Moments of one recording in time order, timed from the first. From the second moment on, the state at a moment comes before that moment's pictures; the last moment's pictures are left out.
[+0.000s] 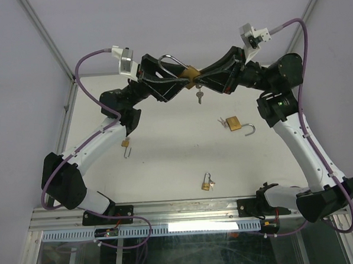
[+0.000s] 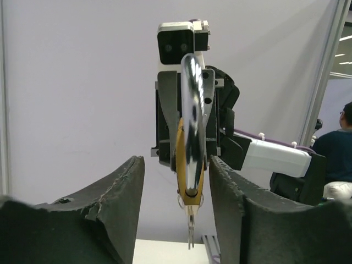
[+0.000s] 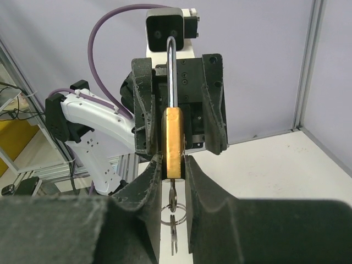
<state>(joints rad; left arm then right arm) -0.60 1.48 1.24 1.22 0.68 -0.87 0.39 1.22 1.40 0.32 -0.99 0.58</state>
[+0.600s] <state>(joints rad) -0.59 1.47 1.21 1.16 0.70 -0.87 0.34 1.22 1.40 0.24 -1.00 0.60</state>
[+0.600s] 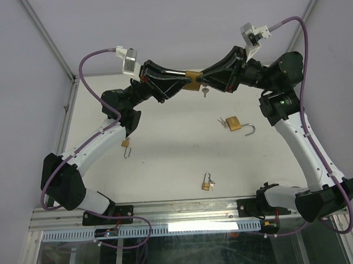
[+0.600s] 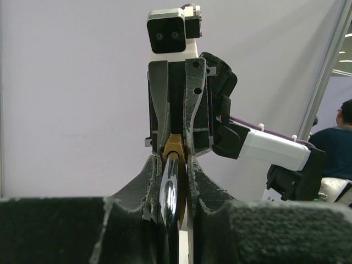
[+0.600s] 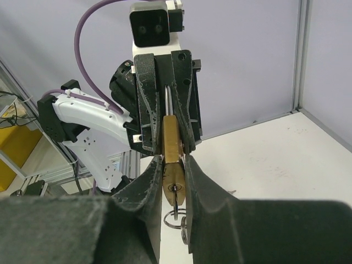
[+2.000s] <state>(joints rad) -0.52 1.47 1.23 1.14 0.68 -0.92 0.32 1.32 1.36 0.49 -1.04 0.81</state>
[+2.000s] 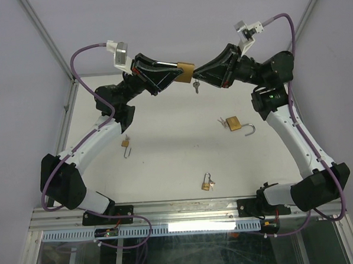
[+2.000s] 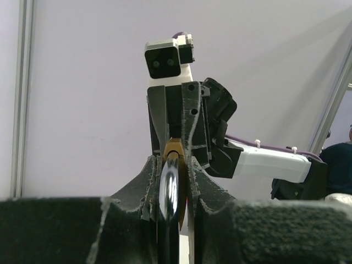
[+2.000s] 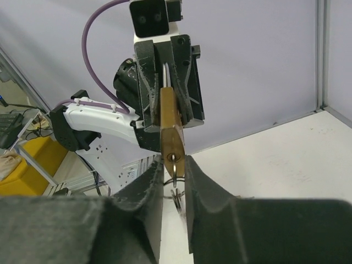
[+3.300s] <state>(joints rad) -0.54 1.47 1.23 1.28 0.76 -0.68 0.35 1.32 1.45 0.20 -0.96 1.09</state>
